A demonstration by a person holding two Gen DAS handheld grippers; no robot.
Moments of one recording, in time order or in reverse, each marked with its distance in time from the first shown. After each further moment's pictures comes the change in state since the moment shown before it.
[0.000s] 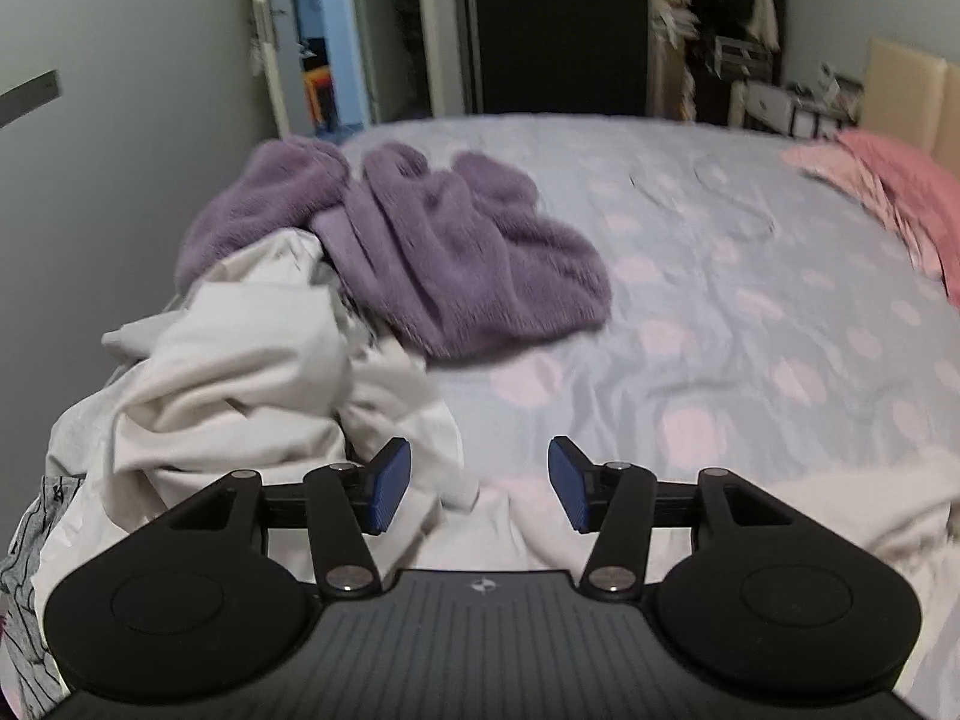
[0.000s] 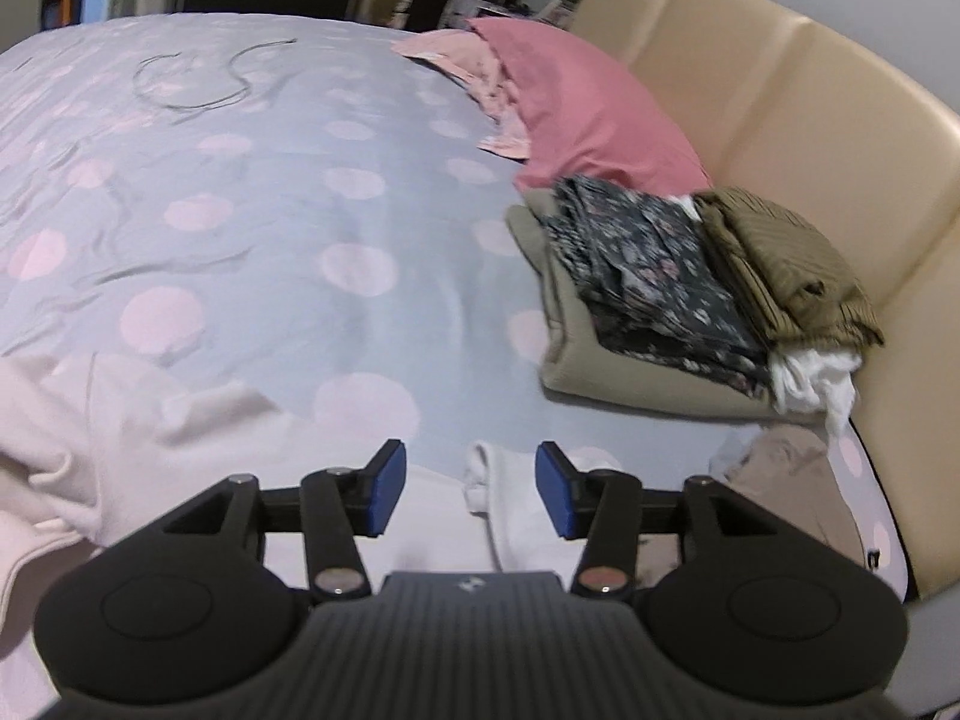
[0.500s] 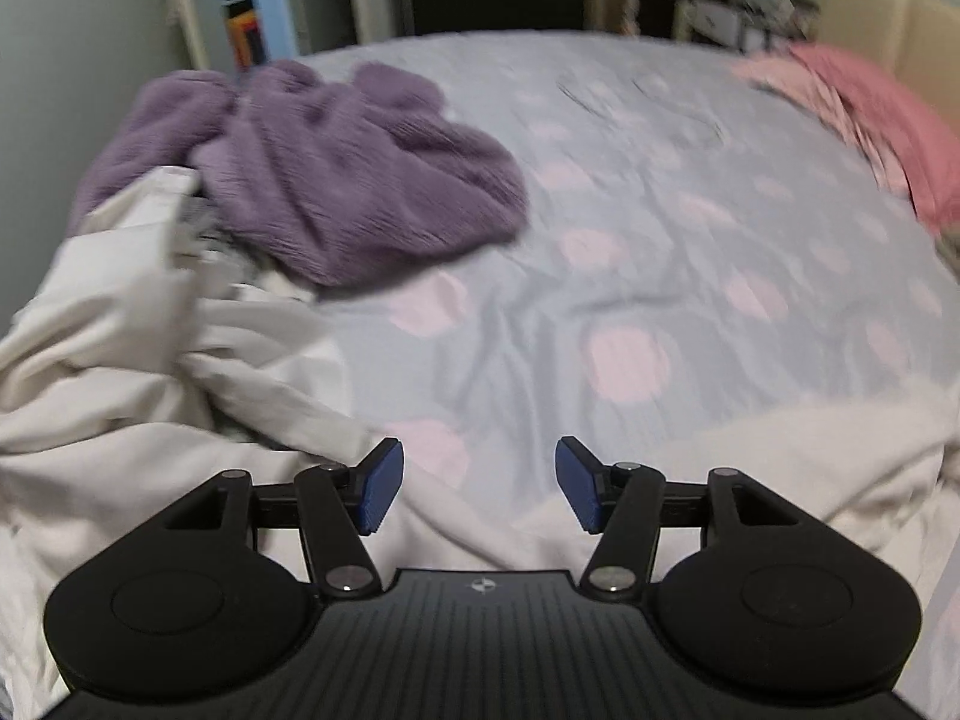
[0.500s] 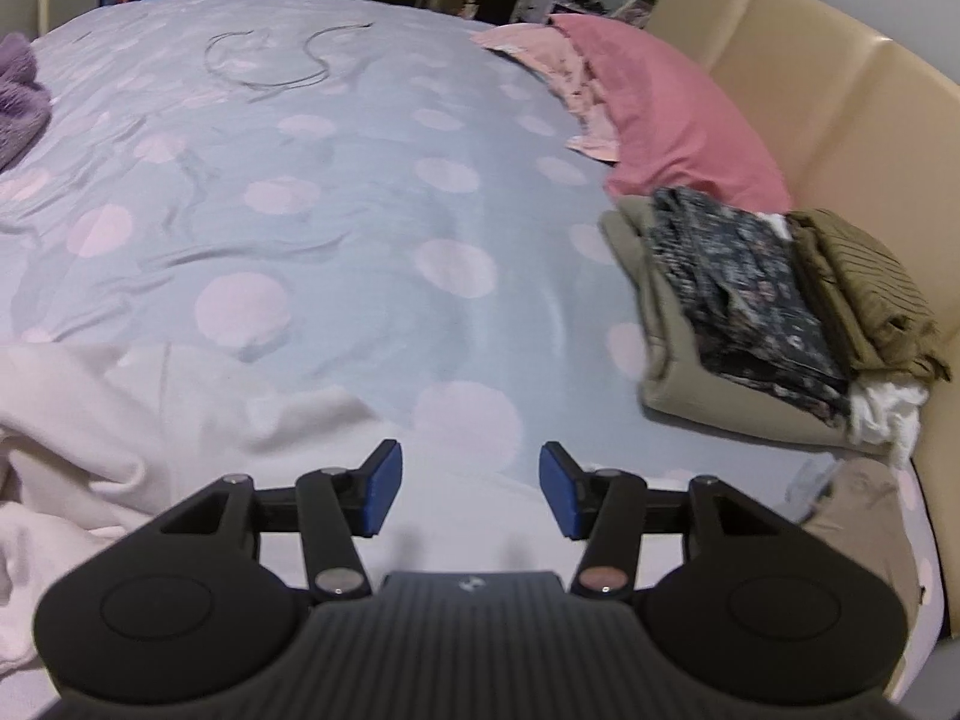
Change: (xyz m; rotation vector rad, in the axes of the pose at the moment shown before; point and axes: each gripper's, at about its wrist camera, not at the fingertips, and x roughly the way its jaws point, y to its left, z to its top) left arm 0.073 -0.064 -0.021 0.131 0.188 -0.108; right arm 0.018 0.043 0.014 -0.063 0.020 0.130
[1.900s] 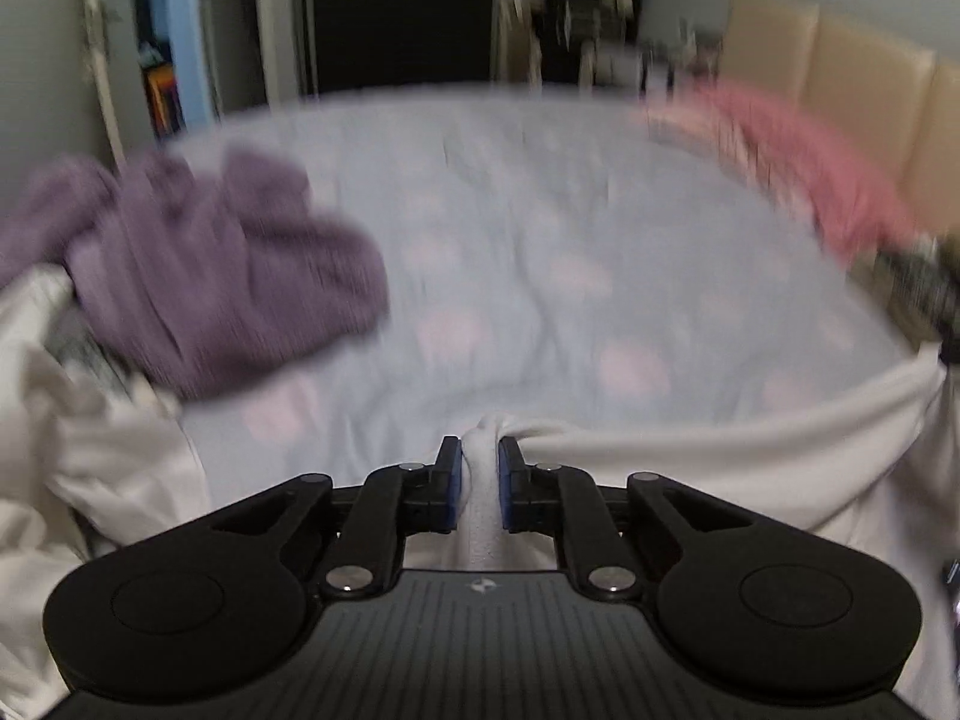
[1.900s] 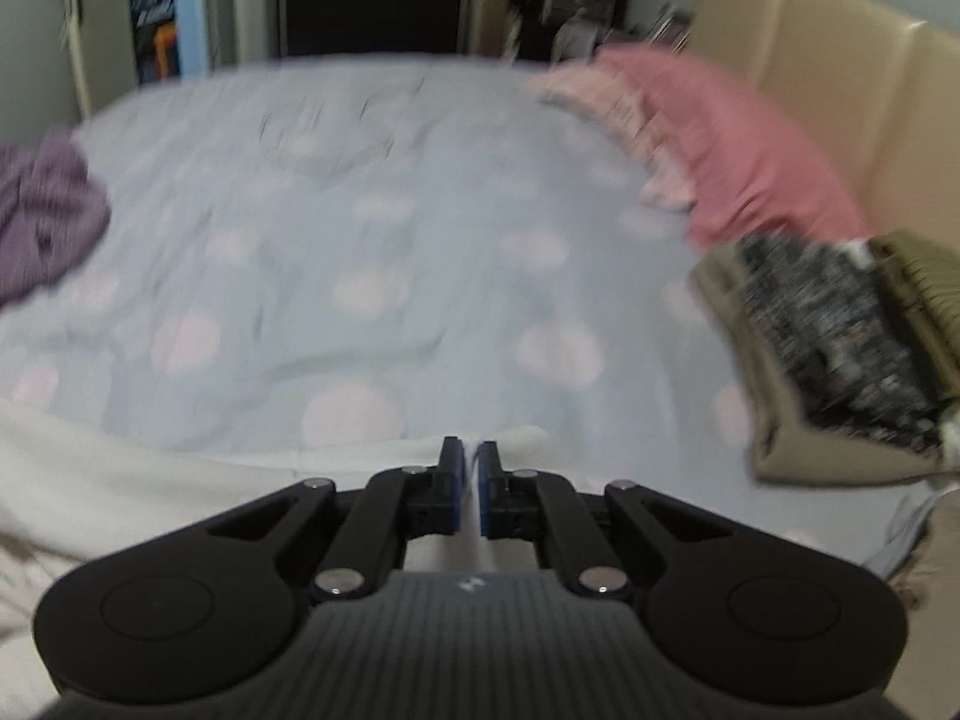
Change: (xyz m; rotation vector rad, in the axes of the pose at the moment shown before) left arm -0.026 -0.050 0.040 0.006 -0.203 -0.165; right arm -0.028 0.003 0.041 0.145 -0.160 0.135
